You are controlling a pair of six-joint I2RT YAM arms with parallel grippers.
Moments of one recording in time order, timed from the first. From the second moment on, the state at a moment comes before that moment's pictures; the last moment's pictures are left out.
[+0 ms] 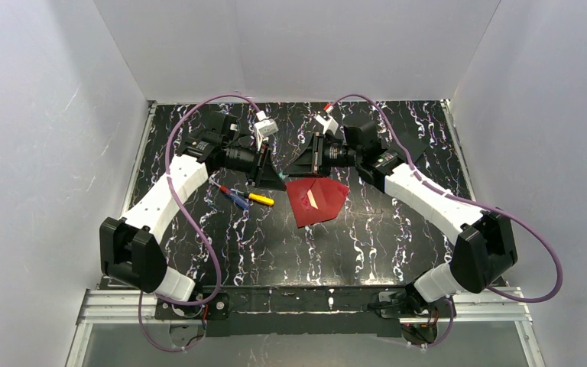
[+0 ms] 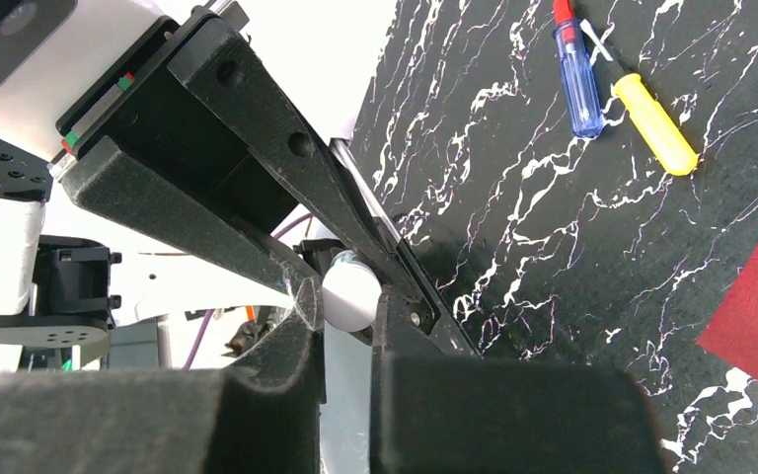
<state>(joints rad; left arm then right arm) -0.38 1.47 1.30 -0.71 1.06 0.12 0.64 1.46 1.20 -0.12 -0.70 0.88</state>
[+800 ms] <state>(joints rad) -0.40 1.41 1.23 -0.63 1.05 0.16 0.47 1.28 0.94 0.16 -0.66 1.13</state>
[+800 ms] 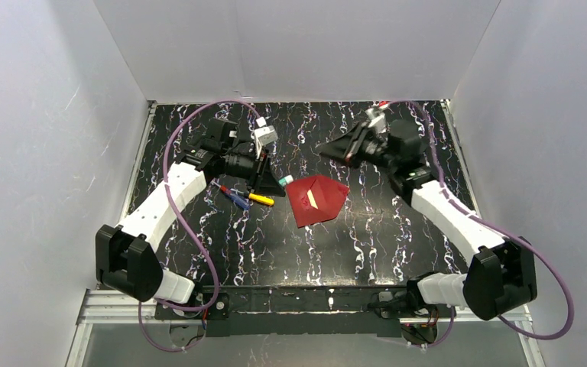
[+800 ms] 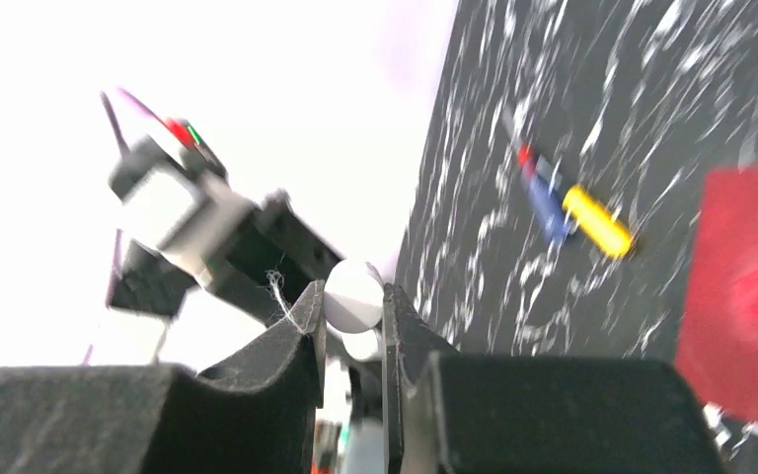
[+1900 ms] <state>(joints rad) -0.38 1.32 1.19 -0.52 1.02 -0.07 0.35 1.45 0.81 -0.36 0.28 0.34</state>
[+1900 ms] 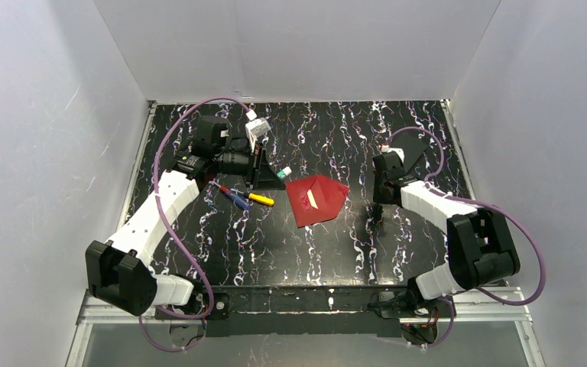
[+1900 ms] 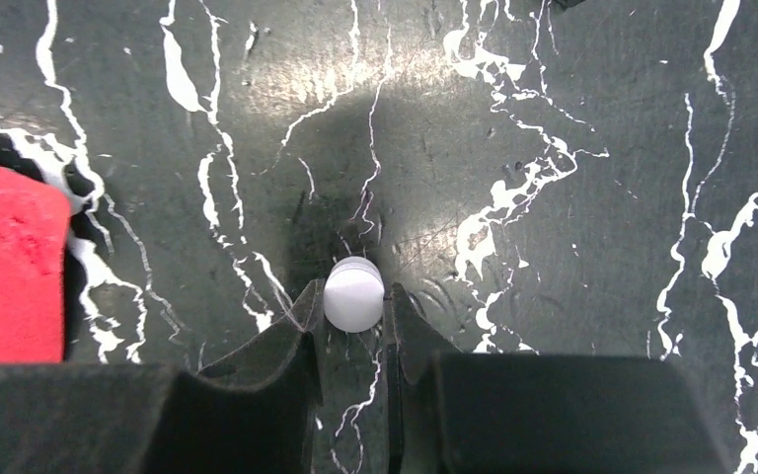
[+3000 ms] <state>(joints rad) -0.37 1.32 1.21 -0.51 1.02 -0.15 0.35 1.40 0.88 -0.41 0.30 0.43</state>
